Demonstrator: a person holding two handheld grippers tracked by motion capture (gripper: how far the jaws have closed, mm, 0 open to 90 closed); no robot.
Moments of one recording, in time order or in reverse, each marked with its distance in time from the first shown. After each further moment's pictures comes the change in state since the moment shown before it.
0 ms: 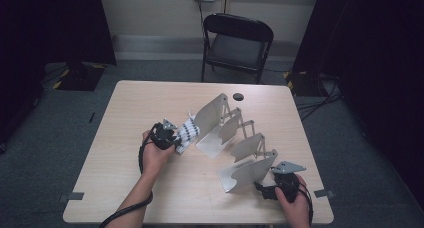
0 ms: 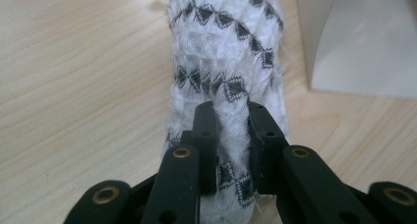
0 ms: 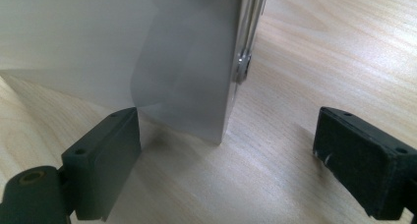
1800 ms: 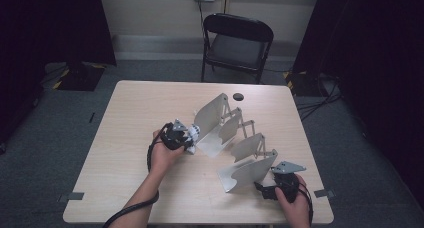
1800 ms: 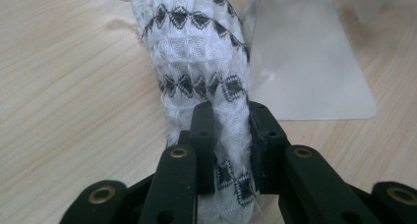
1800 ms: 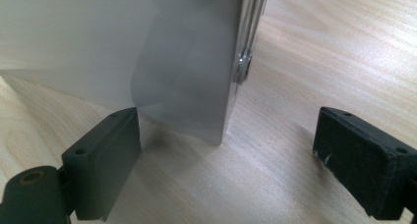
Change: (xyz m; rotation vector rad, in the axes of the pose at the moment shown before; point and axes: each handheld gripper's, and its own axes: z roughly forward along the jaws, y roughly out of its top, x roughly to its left) left arm -0.020 0.005 0.017 -0.013 -0.094 0.095; right arm 0.000 0.000 0.000 0.000 0.001 -0.001
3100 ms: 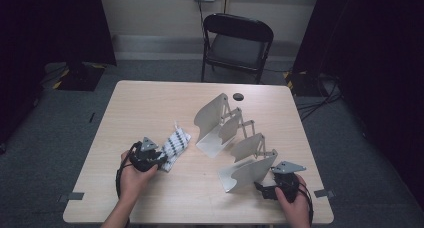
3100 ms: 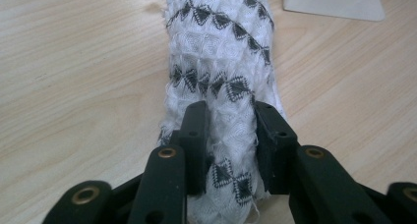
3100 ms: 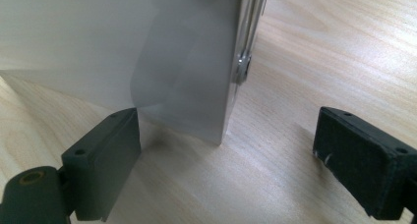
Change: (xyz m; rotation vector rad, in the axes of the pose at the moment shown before) left arm 0.003 -0.073 -0.072 -0.004 0.099 -0.108; right arm 0.000 0.000 0.000 -0.001 0.001 0.000
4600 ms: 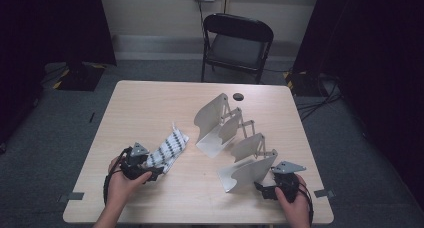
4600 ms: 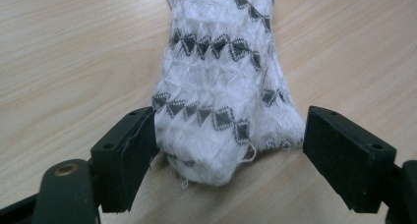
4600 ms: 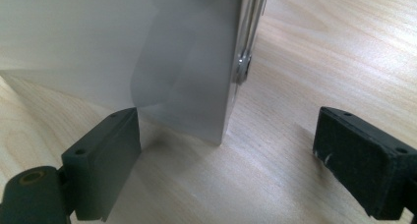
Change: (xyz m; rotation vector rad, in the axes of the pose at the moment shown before) left arm 0.006 -0.019 -0.023 0.031 -0.015 -0.020; right arm 0.000 0.000 0.000 0.000 0.000 -0.001
